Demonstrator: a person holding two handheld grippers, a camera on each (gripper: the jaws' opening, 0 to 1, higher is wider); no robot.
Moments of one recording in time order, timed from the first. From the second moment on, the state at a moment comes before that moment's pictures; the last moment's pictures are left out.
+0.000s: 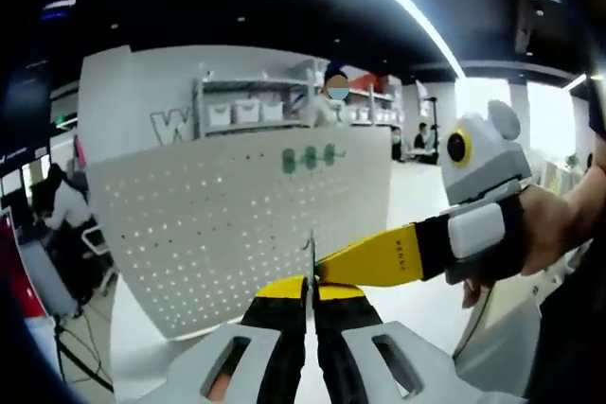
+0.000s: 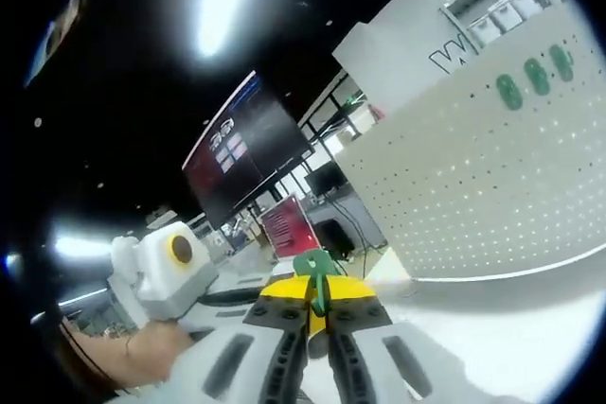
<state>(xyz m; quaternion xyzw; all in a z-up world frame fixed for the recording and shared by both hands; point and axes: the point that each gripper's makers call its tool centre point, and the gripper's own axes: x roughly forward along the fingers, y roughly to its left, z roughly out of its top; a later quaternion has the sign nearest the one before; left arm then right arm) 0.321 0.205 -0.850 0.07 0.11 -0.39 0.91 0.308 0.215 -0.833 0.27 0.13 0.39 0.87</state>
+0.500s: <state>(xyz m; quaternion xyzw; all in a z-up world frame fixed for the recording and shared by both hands) 0.319 0.202 -0.866 -0.01 0.16 -0.38 0.91 0.309 0.211 -0.843 0.24 0.13 0.36 0.89</state>
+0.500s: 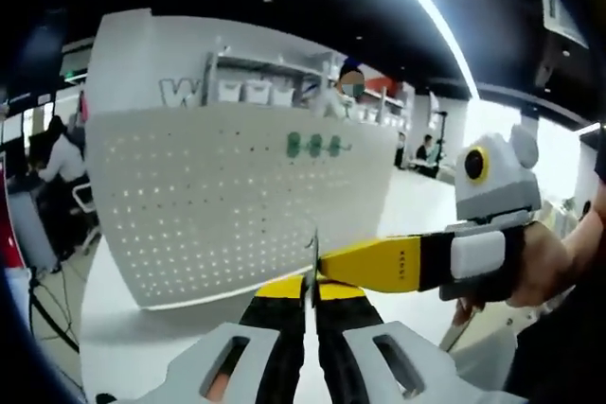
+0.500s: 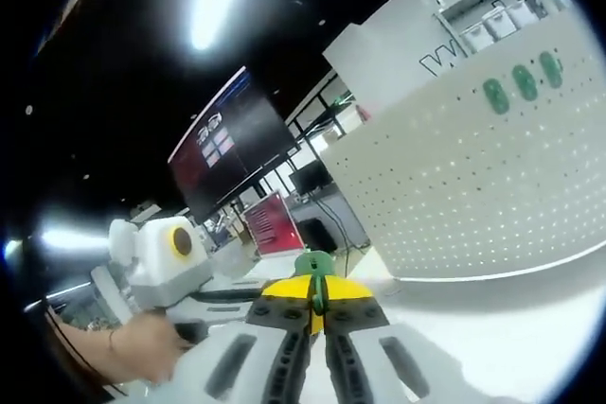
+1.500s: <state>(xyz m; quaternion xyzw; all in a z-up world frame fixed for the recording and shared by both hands) 0.308 0.204 -0.871 0.00 0.15 -0.41 0.90 0.323 0.191 -0.833 0.18 0.09 0.35 0.91</state>
